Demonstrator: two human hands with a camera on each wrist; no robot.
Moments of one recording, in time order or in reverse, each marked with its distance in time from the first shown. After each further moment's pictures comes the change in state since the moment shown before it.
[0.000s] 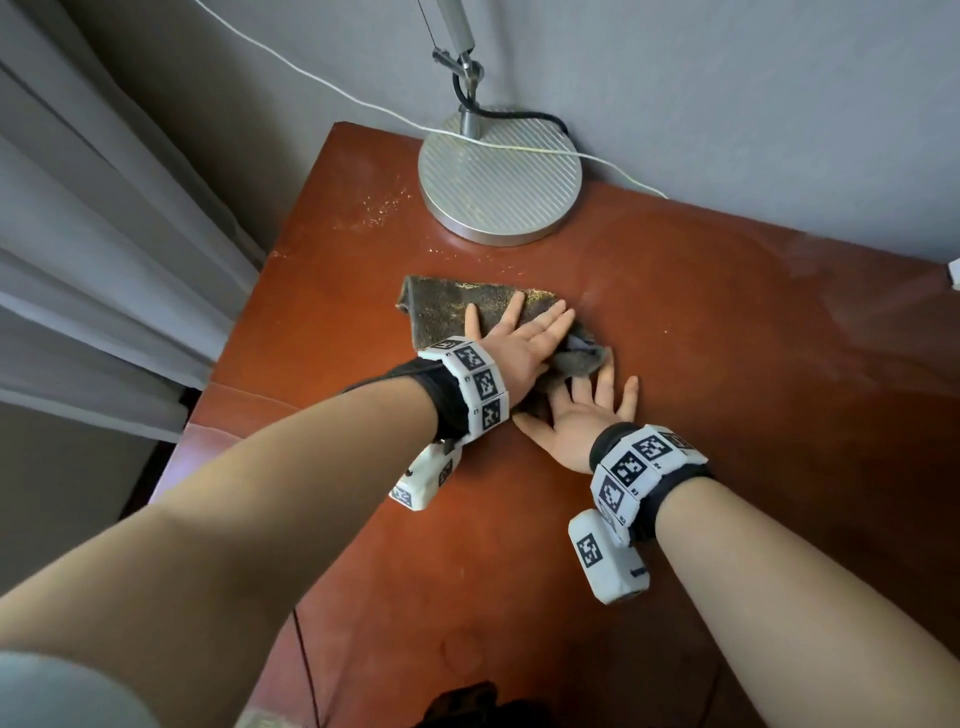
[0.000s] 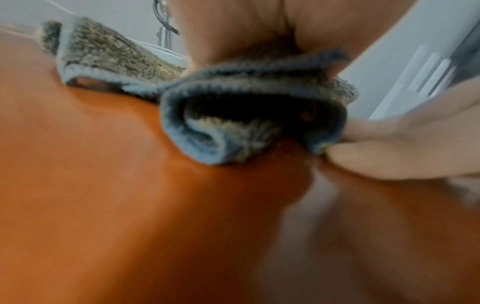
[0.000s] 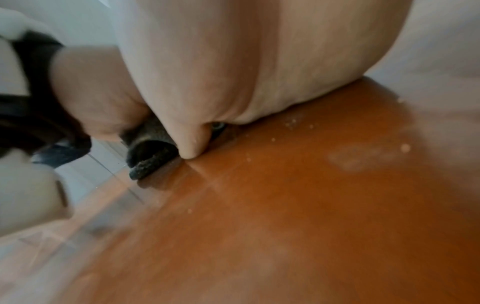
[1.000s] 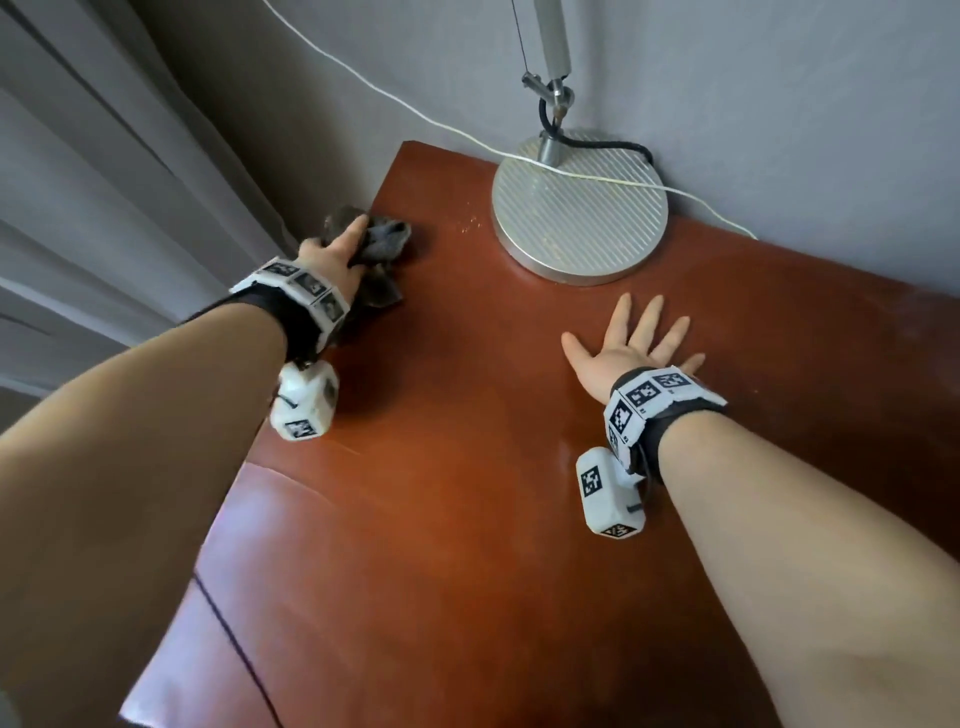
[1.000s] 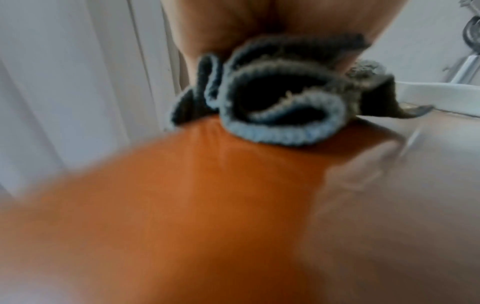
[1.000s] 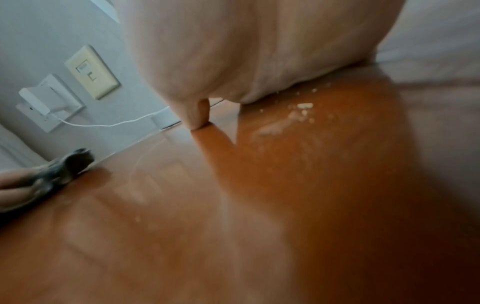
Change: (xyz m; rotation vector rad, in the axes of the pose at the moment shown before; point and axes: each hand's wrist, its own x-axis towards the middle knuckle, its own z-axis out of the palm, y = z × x) left_hand -0.024 -0.217 -0.072 -0.284 0.305 -0.670; right_hand 0.075 -0.047 -0.070 0.227 0.140 0.251
